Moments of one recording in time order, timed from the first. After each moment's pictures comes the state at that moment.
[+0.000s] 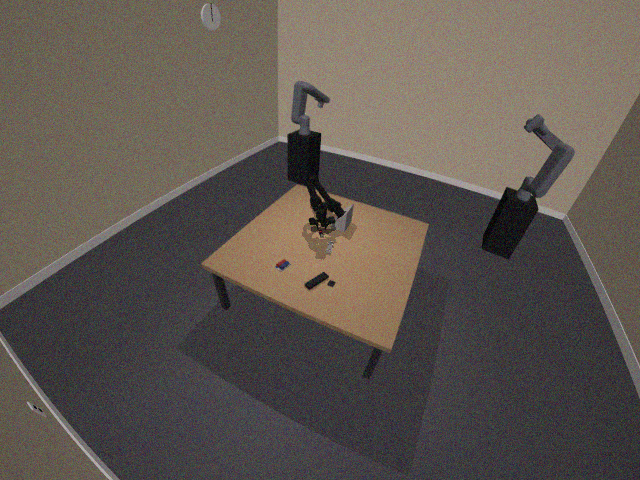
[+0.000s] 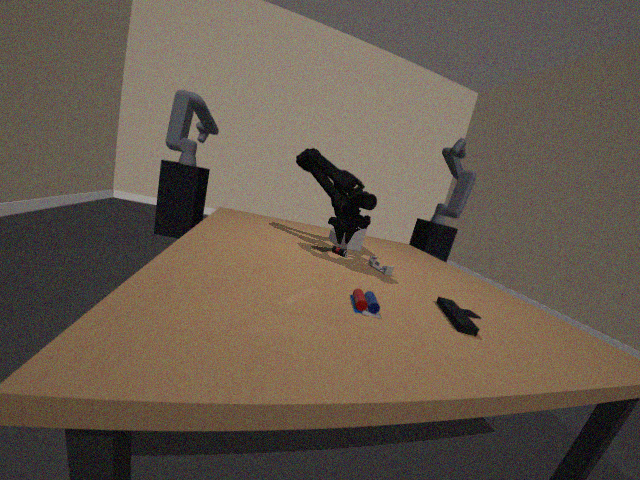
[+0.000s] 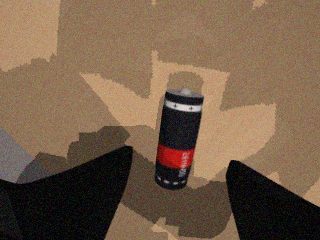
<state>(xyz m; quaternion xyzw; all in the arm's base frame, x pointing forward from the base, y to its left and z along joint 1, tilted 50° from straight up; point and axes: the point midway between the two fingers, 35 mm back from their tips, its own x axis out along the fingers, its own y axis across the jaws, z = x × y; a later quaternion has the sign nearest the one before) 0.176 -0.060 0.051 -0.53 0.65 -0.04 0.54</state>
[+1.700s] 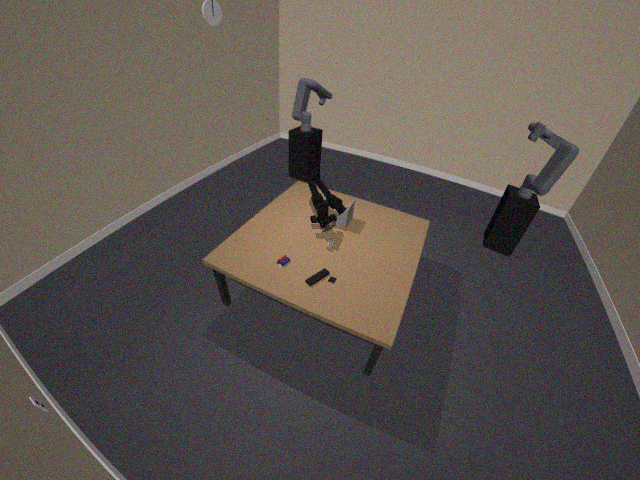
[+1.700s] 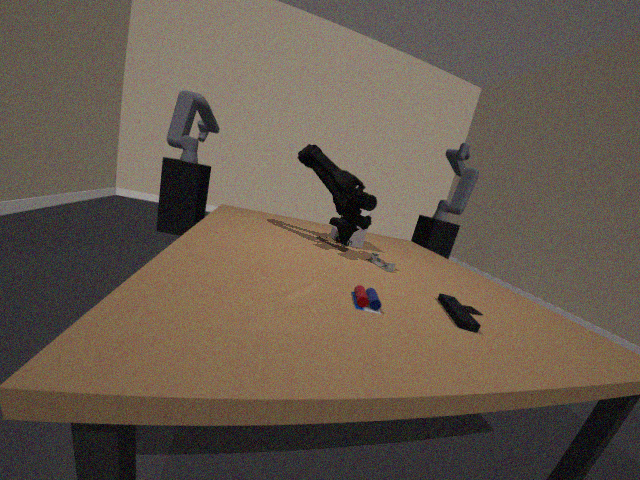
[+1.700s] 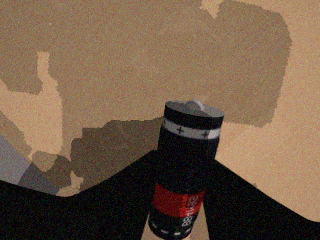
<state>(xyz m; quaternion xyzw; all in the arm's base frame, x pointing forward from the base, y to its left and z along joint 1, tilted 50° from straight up) 0.174 -0.070 0.041 -0.54 0.66 -0.04 0.53</state>
